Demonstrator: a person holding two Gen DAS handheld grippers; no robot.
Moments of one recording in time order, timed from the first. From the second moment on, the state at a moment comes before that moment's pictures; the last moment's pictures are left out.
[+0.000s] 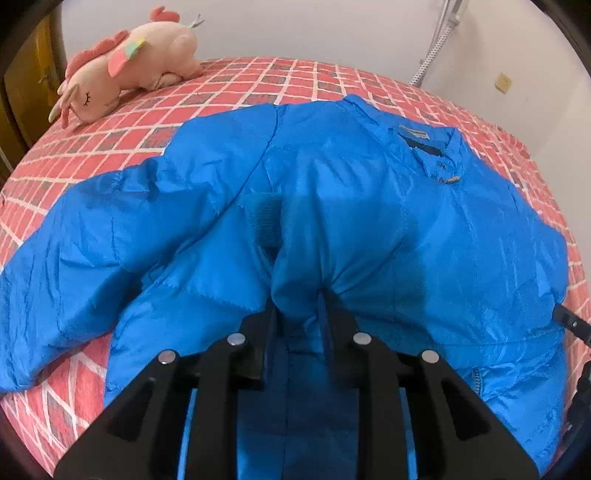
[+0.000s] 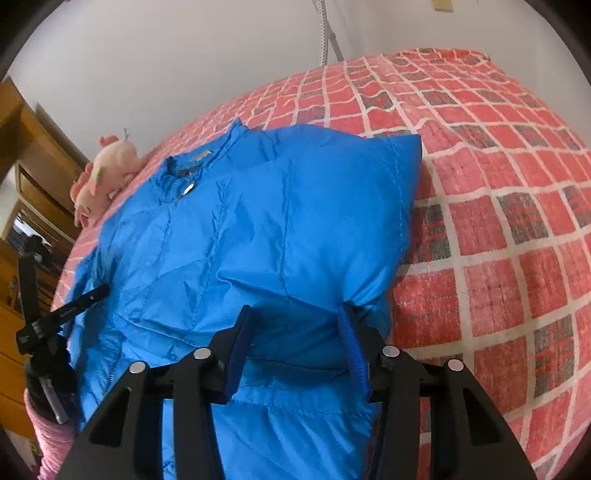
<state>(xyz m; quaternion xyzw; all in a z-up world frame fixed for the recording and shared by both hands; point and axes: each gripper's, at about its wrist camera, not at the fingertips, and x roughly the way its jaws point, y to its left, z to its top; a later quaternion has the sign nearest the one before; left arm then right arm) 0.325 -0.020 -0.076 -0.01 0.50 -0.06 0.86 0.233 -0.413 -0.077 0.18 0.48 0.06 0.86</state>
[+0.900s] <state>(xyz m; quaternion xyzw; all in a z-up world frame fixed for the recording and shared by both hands) 0.324 -0.052 -0.082 0.02 0.49 -0.09 0.87 0.232 -0.374 -0.082 0.18 0.50 0.08 0.84</state>
